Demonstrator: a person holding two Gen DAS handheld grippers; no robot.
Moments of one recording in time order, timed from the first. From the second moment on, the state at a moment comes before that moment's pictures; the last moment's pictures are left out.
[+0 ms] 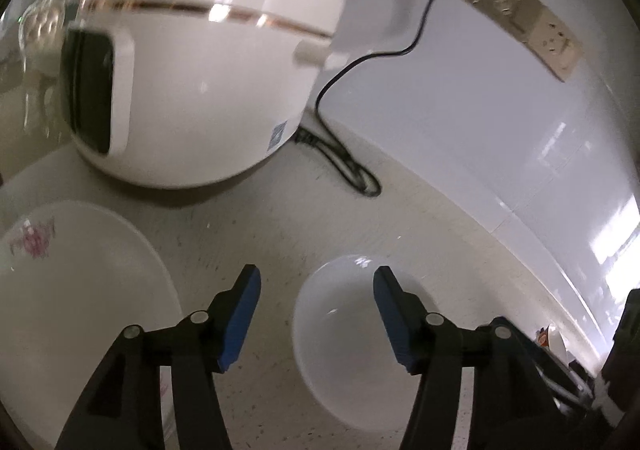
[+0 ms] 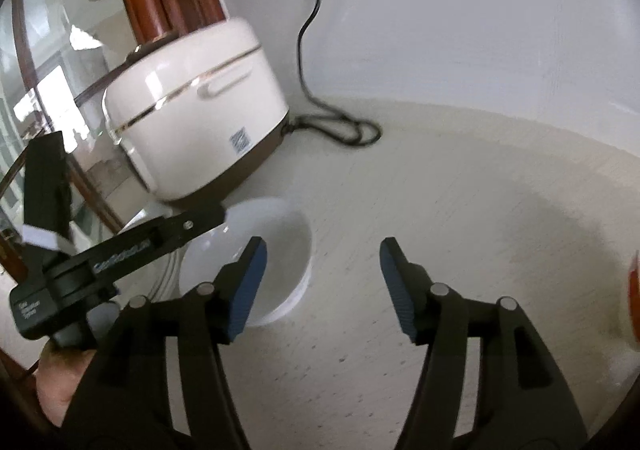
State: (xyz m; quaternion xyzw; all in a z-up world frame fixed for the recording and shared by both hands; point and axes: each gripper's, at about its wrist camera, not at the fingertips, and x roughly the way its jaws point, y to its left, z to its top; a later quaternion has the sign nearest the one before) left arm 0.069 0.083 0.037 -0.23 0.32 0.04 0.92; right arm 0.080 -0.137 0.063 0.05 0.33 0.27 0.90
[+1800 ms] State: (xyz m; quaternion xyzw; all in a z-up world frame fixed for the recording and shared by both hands) left arm 0.114 -0.176 0.062 -0.20 0.38 -0.22 0.88; right arm 0.076 -0.412 0.087 0.06 0.35 -0.03 0.93
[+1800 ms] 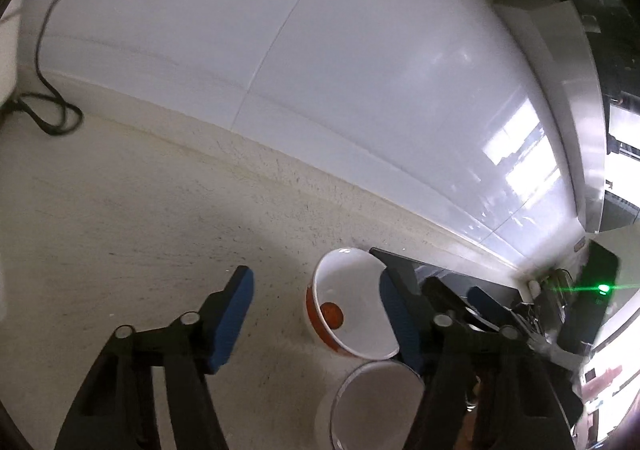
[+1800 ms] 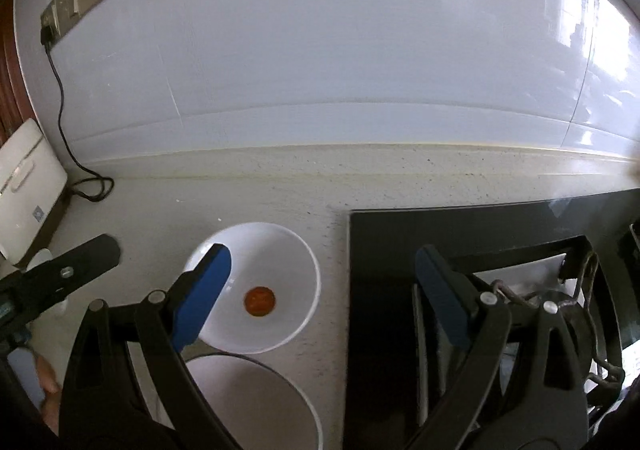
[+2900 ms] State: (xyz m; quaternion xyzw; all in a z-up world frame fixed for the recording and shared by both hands) left arm 0.139 -0.221 0.005 -0.19 0.46 -0.27 0.83; right arm 0.098 -0.406 0.034 0.08 0.44 0.03 0.89
